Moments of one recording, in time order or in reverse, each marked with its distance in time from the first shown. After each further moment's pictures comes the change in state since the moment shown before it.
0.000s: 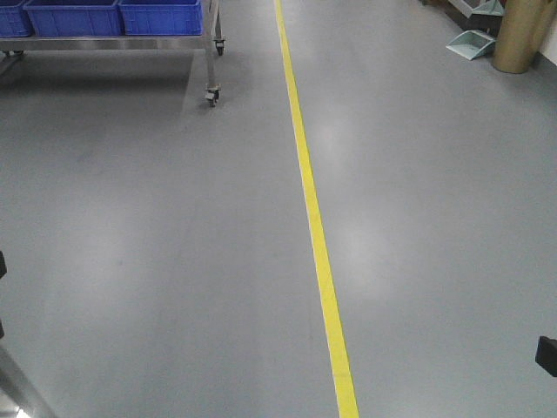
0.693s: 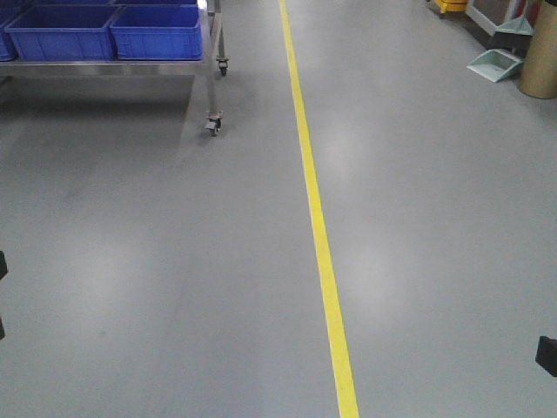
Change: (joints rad) left arm 0.000 0.000 0.000 0.000 0.000 0.000; right arm 0.000 0.000 0.000 0.000 0.000 0.000
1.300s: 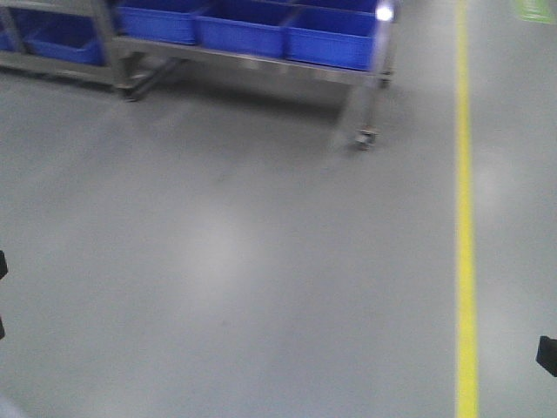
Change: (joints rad) left arm 0.000 0.001 0.000 0.000 0.000 0.000; right arm 0.000 0.000 0.000 0.000 0.001 0.000
